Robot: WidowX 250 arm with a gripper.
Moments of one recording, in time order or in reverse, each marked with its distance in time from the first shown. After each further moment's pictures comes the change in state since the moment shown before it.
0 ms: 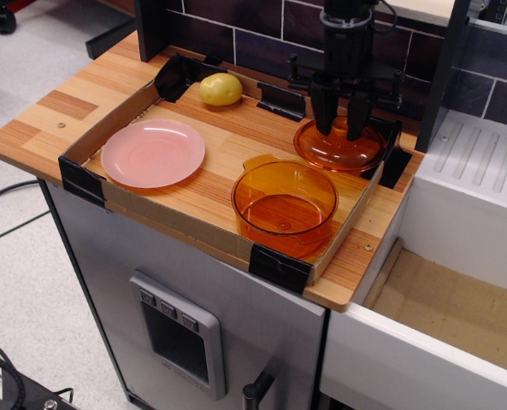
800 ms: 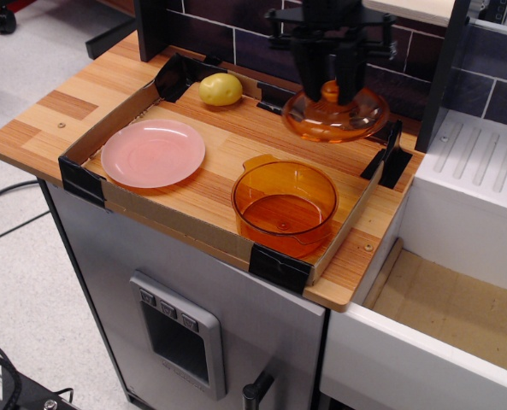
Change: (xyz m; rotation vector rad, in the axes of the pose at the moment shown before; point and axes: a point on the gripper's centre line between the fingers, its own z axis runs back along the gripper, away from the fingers) arm -0.042 0.001 0.058 -0.105 -0.003 -0.110
